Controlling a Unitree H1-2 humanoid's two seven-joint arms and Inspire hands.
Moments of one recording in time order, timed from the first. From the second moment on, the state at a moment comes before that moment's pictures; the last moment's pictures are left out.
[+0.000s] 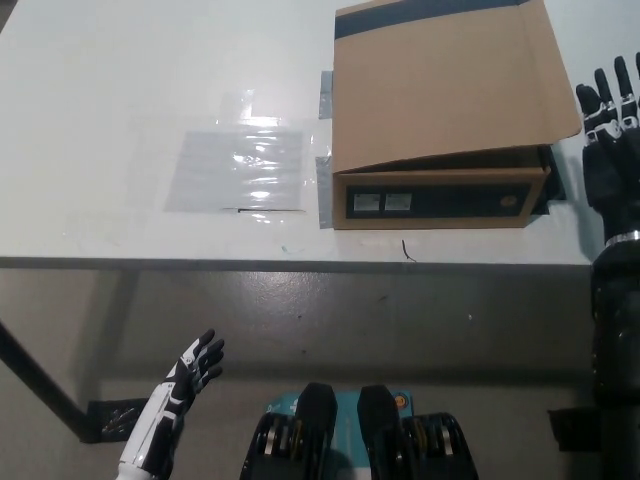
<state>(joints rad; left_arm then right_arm) 0.05 0.16 -0.05 0.11 -0.04 -0.30 -0.15 -0.65 -0.06 -0.38 0.44 0.73 -0.05 0.12</state>
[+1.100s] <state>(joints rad) 0.05 0.16 -0.05 0.11 -0.04 -0.30 -0.15 -0.67 -0.04 -0.38 0.44 0.73 -0.06 0.16</state>
